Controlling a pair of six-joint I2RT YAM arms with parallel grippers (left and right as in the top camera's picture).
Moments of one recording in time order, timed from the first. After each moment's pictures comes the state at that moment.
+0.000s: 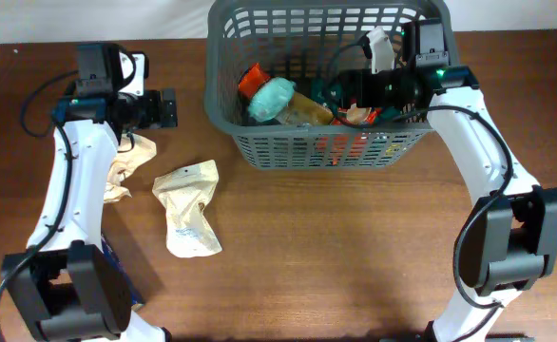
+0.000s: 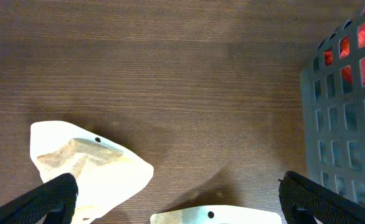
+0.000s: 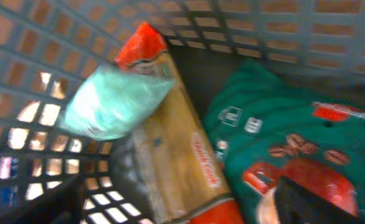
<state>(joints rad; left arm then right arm) 0.09 1.76 1.54 -0.75 0.08 0.06 0.11 1.95 1.68 -0.65 -0.59 0.07</state>
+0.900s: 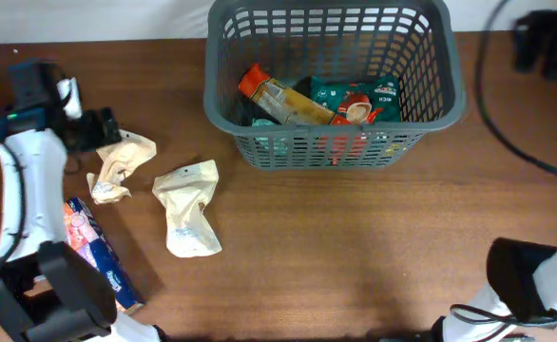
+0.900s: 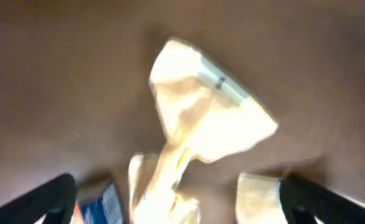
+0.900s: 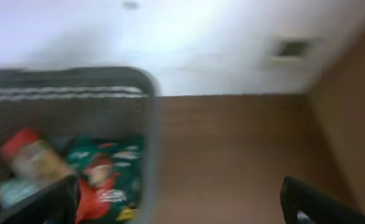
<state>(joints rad) 0.34 1.76 1.54 -0.93 0.00 0.00 -0.23 1.89 2.97 -1.66 -0.08 -0.10</state>
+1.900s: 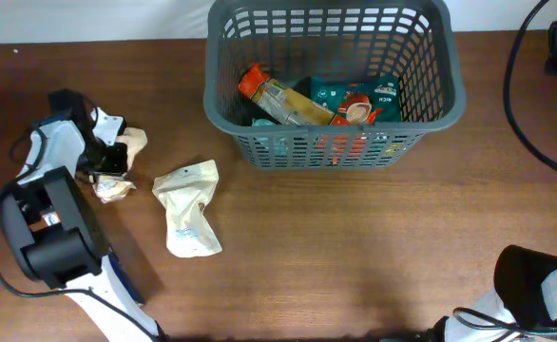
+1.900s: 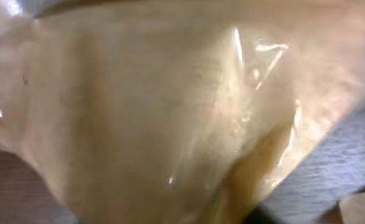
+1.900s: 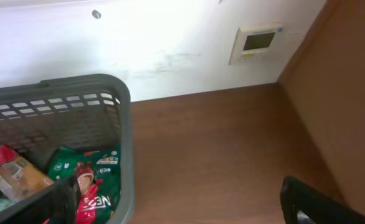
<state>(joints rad) 0.35 2.14 1.54 -0.81 0.05 0.46 -0.30 1.84 2.93 -1.65 -0.09 -0.08</state>
